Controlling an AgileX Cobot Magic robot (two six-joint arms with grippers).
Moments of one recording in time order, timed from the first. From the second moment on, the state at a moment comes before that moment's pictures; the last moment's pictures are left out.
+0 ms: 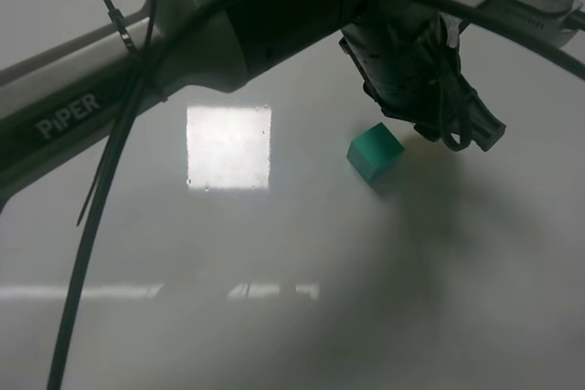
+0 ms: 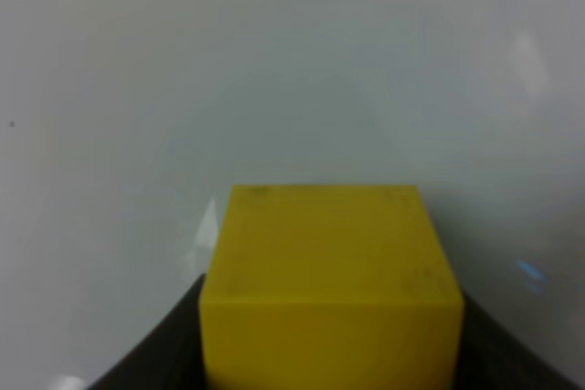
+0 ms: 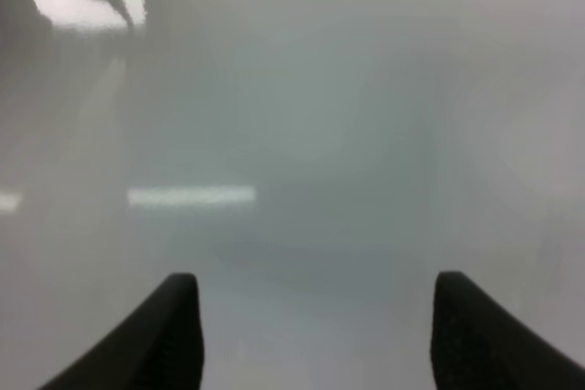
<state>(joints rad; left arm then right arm) -1.04 2.16 -2.42 0.29 1.06 -0.05 -0.04 -0.01 -0.50 -0.09 0.98 0.00</state>
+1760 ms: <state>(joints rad) -1.07 2.16 -2.42 0.34 1.22 0.05 -0.04 -0.01 -0.50 -0.09 0.98 0.00</state>
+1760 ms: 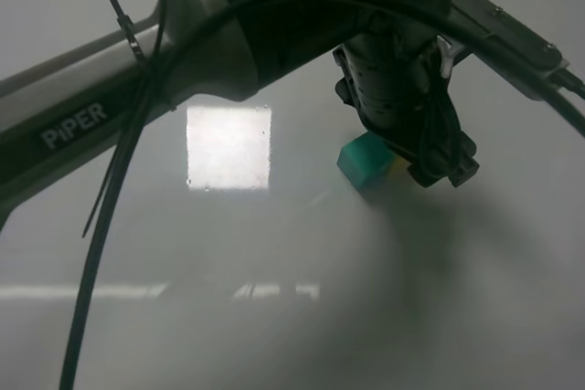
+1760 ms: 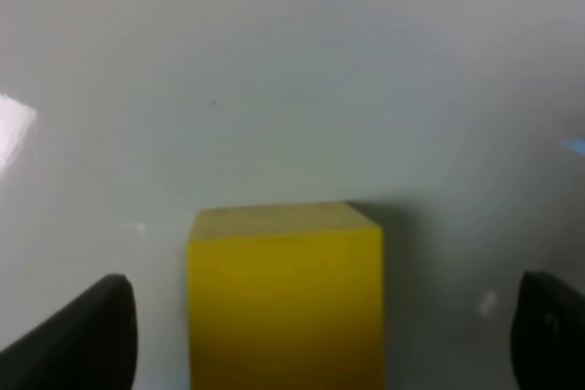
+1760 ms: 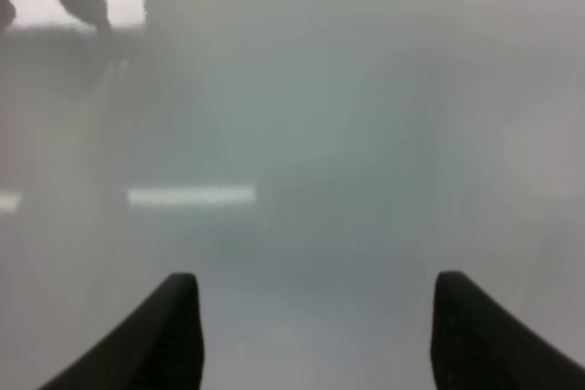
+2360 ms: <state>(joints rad) -1.09 2.13 -2.41 0.40 1.22 0.03 -0.04 -0.01 -0.50 -0.09 0.98 0.00</state>
